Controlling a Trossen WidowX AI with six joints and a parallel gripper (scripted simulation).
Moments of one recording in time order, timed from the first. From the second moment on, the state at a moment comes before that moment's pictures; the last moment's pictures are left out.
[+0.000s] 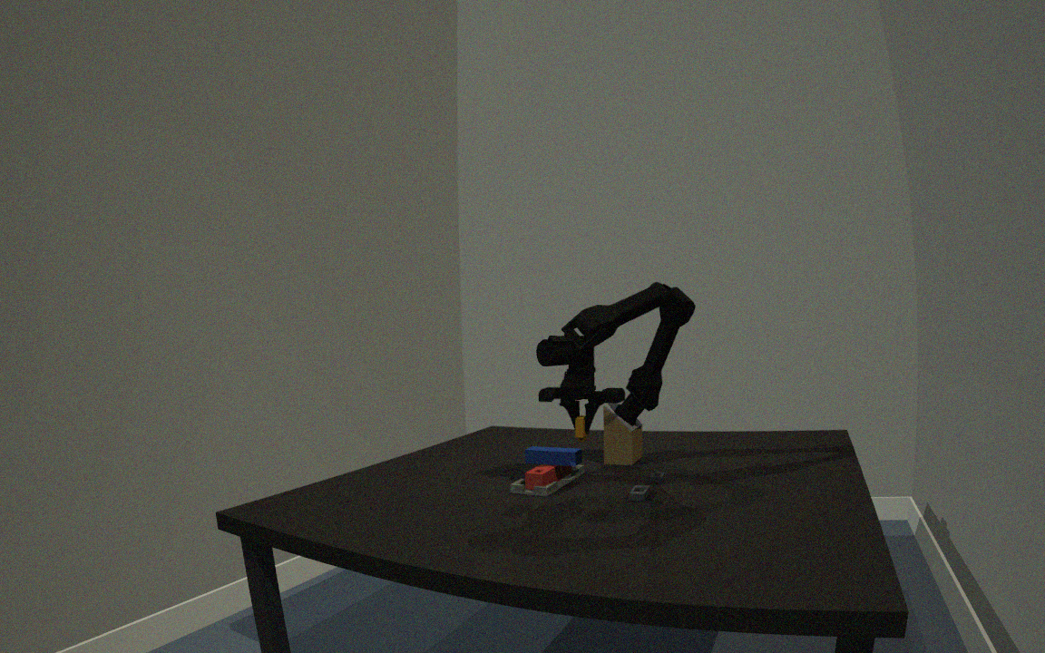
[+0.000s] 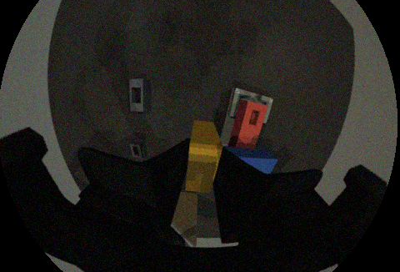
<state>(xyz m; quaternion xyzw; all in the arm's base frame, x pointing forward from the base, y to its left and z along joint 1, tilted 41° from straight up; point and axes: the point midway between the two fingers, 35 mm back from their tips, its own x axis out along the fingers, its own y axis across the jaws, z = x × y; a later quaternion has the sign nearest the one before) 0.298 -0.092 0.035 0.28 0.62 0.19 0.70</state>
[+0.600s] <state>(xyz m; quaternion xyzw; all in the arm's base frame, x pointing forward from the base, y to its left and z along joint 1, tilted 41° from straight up) 0.308 -0.124 -0.010 0.29 0.63 0.19 0.70</state>
